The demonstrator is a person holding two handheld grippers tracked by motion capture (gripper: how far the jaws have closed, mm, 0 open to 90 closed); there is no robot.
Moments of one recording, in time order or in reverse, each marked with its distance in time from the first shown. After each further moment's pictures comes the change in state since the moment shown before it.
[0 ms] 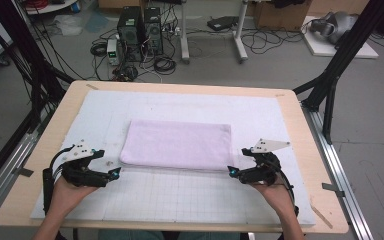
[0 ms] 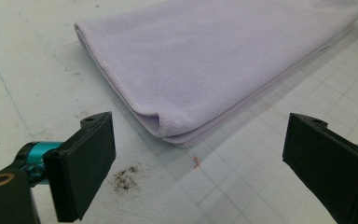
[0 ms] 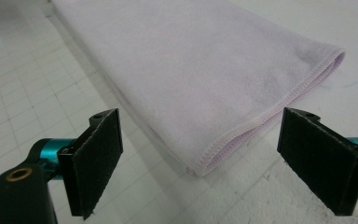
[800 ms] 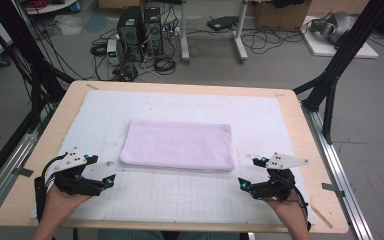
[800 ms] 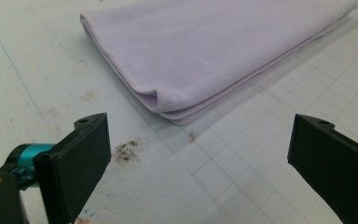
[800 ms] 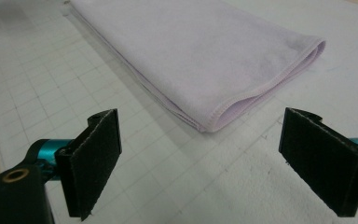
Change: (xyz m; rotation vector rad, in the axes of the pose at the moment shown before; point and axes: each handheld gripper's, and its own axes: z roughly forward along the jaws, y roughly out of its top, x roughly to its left) left arm -0.006 -0.015 -0.016 -0.005 0.022 0.003; right arm 0.016 -0.029 -0.037 -0.056 -0.027 -0.013
